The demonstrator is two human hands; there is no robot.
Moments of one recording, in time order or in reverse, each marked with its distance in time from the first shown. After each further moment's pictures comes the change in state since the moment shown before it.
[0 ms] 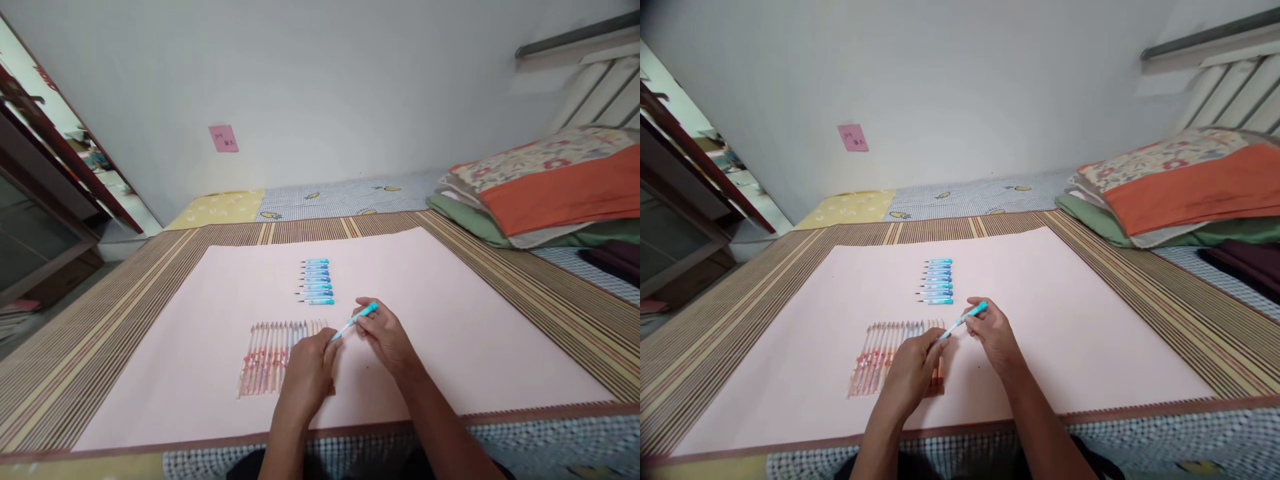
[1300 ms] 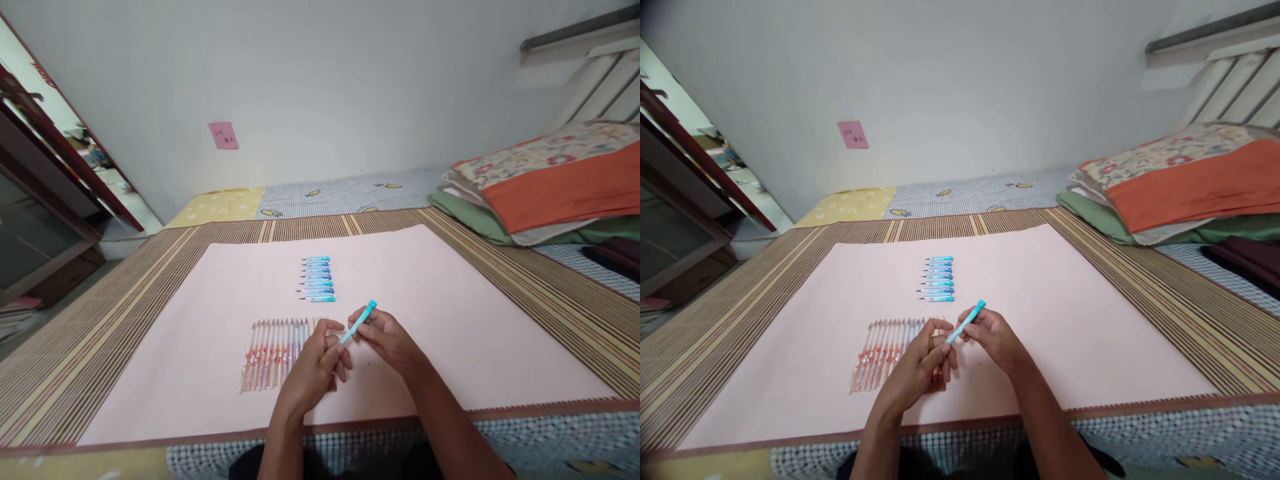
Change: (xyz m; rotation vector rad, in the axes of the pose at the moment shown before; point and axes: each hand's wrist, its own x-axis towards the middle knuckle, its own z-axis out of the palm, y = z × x) left_hand -0.001 -0.010 0.008 -0.642 -0.250 -0.077; right_hand -0.007 -0.008 -0.011 -0.136 -0.265 0.101
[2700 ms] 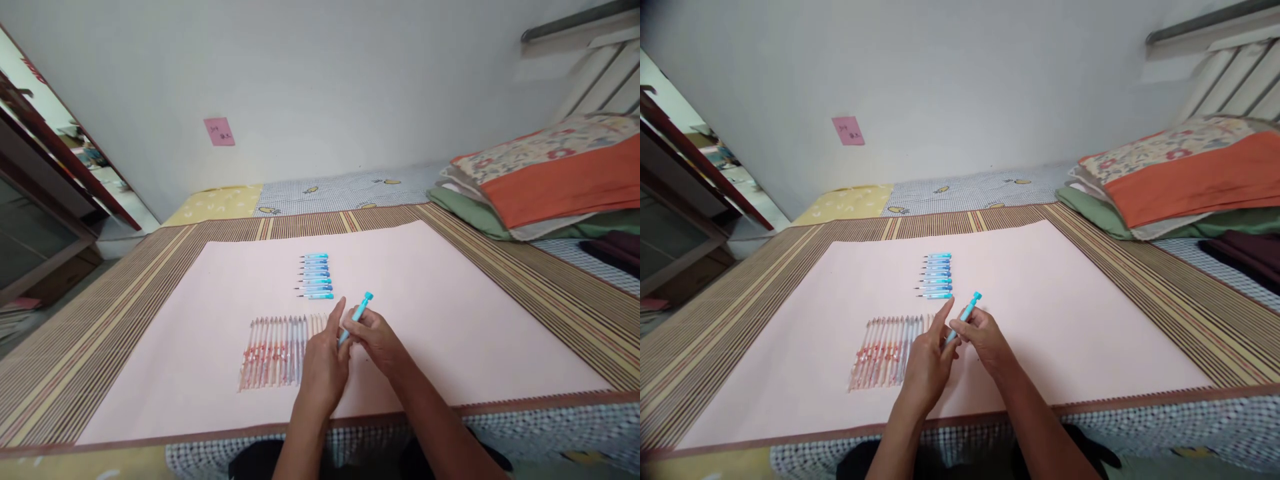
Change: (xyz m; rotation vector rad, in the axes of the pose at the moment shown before) left_hand 0.014 -0.013 0.023 0.502 0.339 0.201; right_hand 0.004 0.016 0.020 -0.023 0.118 0.053
